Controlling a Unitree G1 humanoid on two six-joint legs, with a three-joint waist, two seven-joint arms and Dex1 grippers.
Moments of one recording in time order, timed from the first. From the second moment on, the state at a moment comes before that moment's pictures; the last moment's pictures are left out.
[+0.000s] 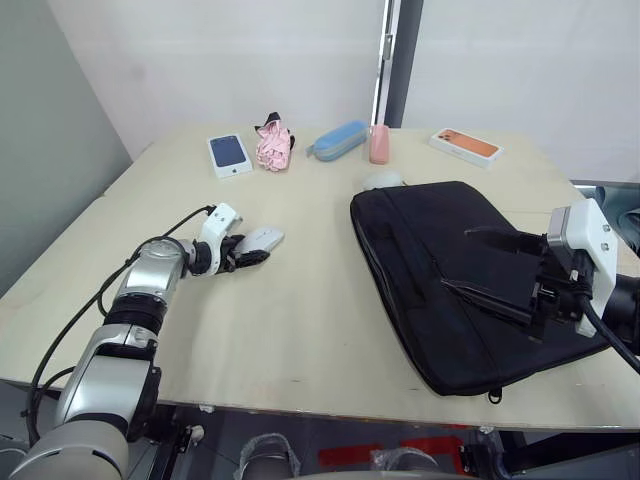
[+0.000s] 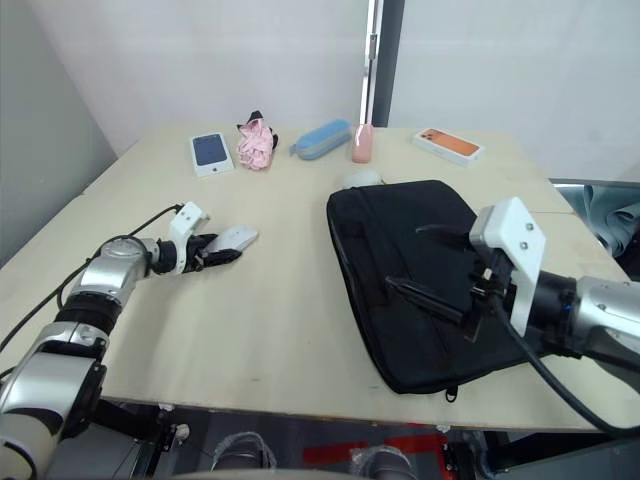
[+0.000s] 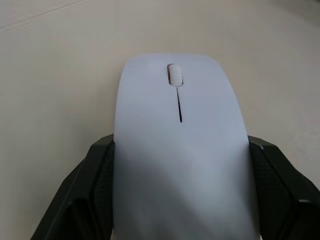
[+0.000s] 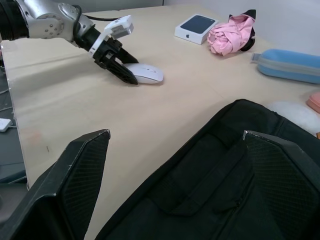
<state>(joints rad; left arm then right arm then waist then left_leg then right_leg) -0.72 0.61 -0.03 0.73 -0.19 0.32 -1.05 0.08 -1.01 -0.60 -0.84 1.11 0.80 0.57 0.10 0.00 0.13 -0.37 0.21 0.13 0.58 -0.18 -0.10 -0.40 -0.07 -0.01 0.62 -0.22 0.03</state>
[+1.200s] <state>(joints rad) -0.64 0.78 -0.09 0.39 -0.30 0.26 -1.54 -0.43 -0.55 0.29 -0.52 0.53 1.16 -0.04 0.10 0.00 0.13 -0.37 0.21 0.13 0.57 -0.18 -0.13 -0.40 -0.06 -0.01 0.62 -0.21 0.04</state>
